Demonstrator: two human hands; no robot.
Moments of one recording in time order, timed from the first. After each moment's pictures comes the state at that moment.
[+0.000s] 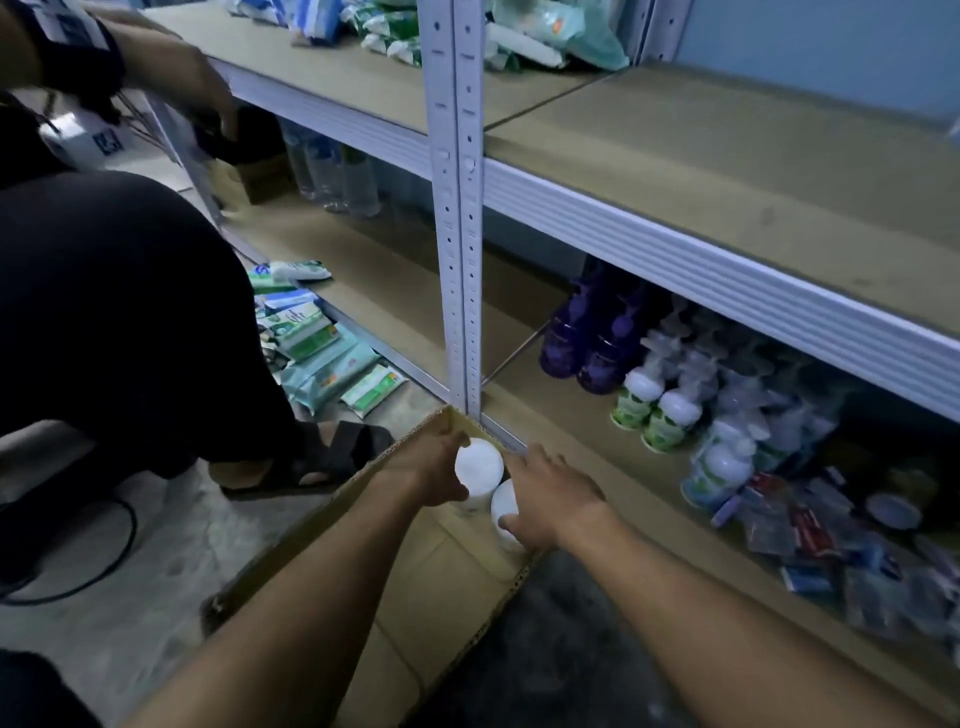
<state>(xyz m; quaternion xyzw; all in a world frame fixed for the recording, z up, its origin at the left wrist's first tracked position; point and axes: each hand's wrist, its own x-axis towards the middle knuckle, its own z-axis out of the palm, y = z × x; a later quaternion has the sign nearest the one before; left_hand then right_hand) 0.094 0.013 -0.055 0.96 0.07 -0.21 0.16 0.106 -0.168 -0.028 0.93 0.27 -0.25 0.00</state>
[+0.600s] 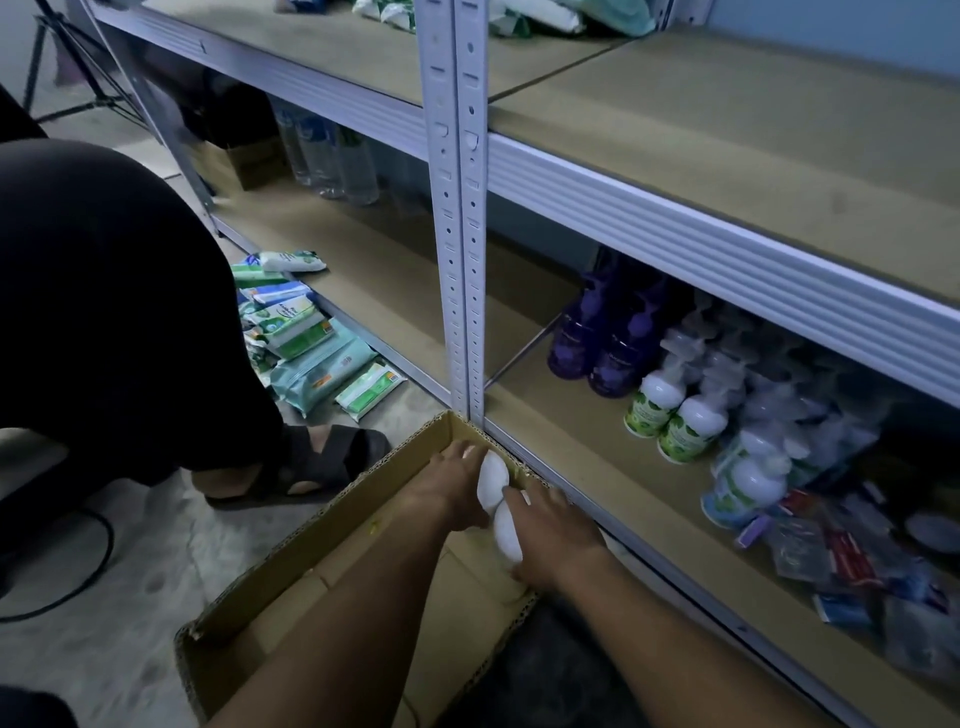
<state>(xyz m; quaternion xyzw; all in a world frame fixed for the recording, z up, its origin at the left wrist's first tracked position) 0.118 -0.008 -0.105 0.95 0.08 -0.23 0.18 0.117 -0.168 -0.095 0.92 0.28 -0.27 0.02</state>
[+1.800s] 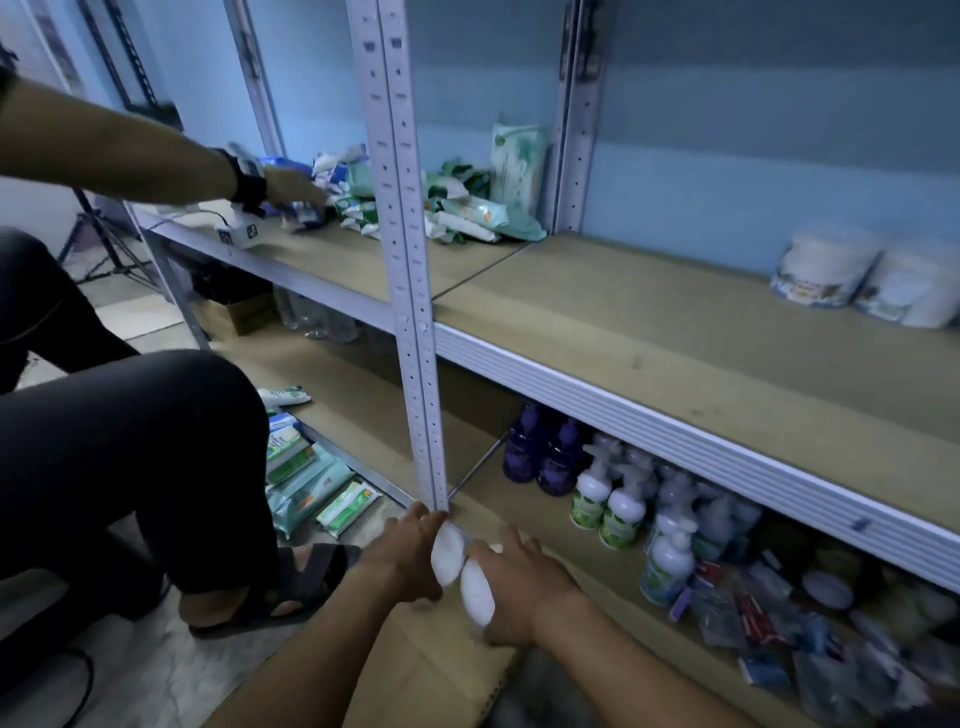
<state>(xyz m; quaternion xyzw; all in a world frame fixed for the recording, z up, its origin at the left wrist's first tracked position) 0.089 -0.011 0.023 0.98 0.05 -0.17 0.13 0.100 -0.189 0.028 0.93 0.29 -0.20 -0.05</state>
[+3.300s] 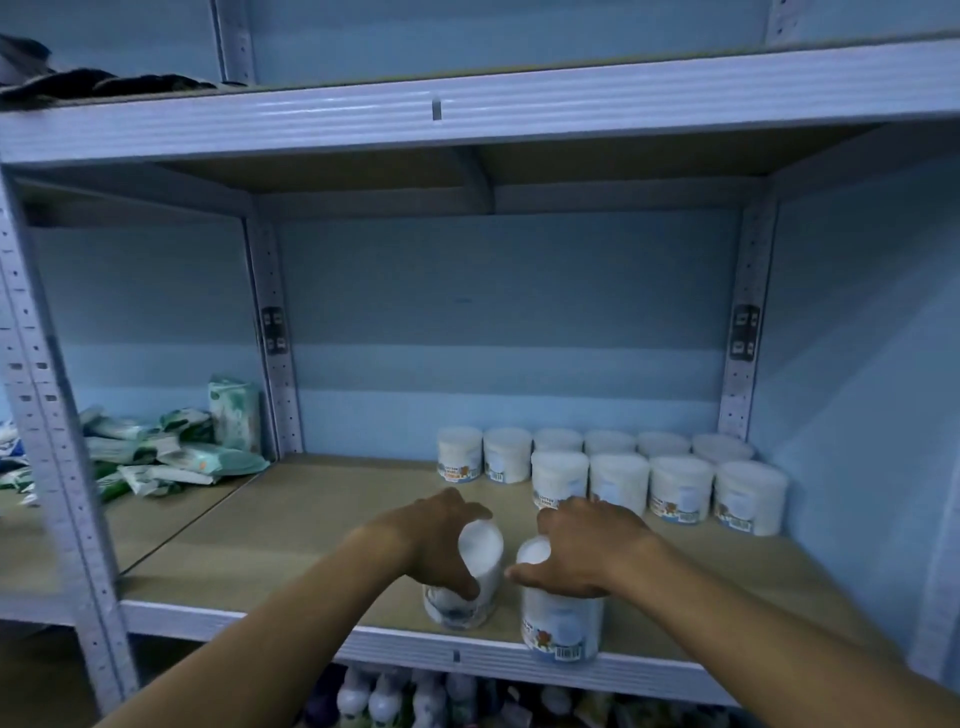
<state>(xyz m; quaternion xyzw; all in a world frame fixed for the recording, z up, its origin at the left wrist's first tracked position) 0.129 -0.325 0.336 0.95 -0.31 -0.06 0.03 0.049 -0.511 0.341 1.00 -0.03 -0.05 0.04</state>
